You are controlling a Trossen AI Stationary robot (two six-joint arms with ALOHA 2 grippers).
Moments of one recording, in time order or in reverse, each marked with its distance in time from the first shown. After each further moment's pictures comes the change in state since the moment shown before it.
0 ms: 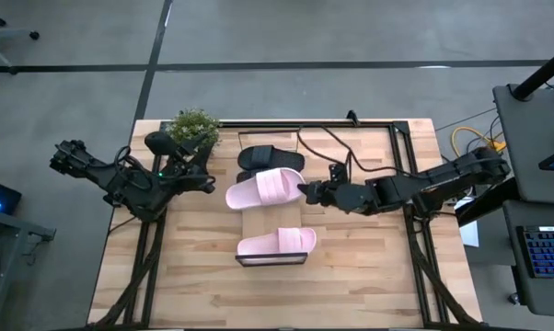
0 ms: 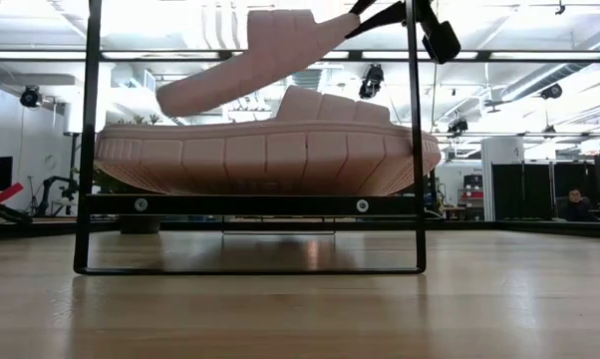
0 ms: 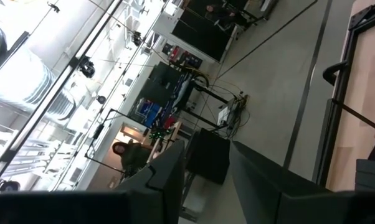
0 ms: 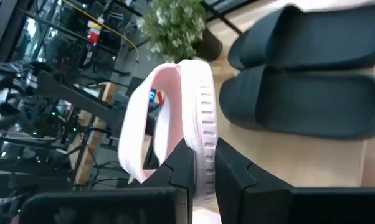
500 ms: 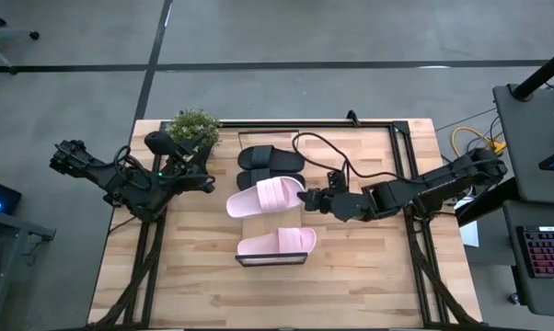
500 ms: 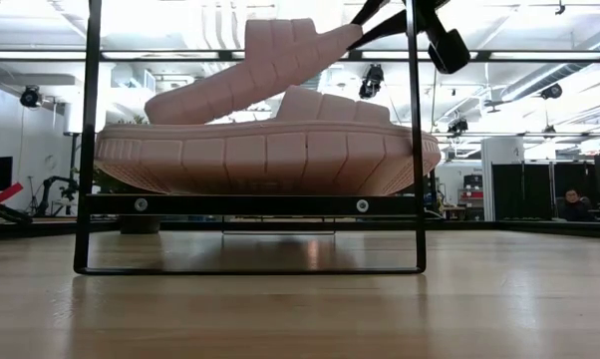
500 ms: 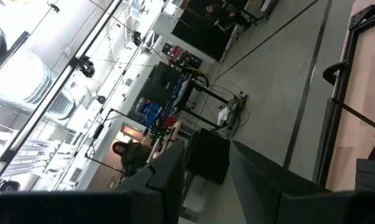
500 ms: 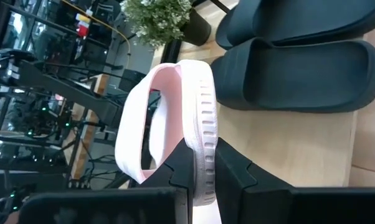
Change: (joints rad) left arm 0.000 -0.005 -0.003 0.000 0.000 0.000; right arm 0.036 0.033 -0.021 -0.006 -0.002 0.085
